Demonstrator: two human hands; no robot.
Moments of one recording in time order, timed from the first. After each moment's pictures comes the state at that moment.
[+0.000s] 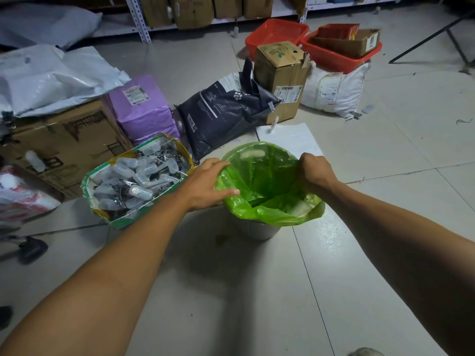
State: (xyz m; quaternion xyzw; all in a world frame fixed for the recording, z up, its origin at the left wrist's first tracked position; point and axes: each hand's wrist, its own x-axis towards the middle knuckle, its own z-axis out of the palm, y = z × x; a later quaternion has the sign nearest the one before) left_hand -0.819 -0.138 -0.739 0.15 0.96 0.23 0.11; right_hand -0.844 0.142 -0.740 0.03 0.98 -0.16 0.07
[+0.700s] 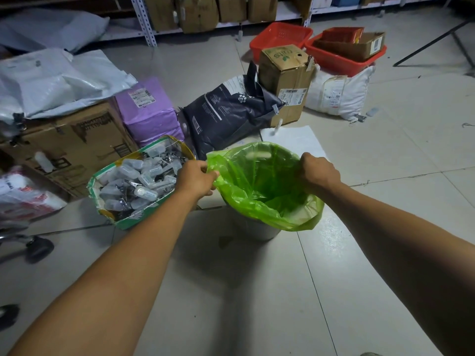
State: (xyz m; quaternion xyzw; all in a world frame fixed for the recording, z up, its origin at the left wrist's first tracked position) left_hand -0.830 -0.136 -0.739 -0.18 0.84 0.50 0.06; right_hand -0.841 0.131 -0.729 0.06 0.99 -0.13 0.09
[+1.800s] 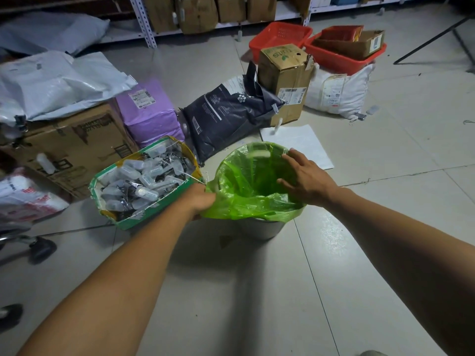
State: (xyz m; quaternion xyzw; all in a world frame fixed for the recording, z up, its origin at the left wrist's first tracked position) left_hand -0.799 -0.138 -0.743 -0.19 0.85 0.43 0.23; right_hand -0.832 0.138 -0.756 -0.14 0.98 -0.15 0.08
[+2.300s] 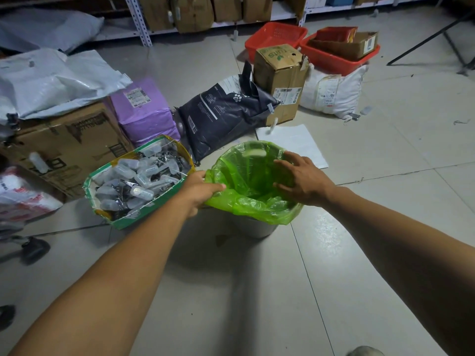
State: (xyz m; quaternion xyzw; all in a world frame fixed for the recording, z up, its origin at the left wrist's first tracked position) left_hand -0.813 -0.127 -0.749 -0.20 0.76 0.60 0.16; right_hand -0.824 0.141 -0.742 -0.16 0.98 -0.12 0.09
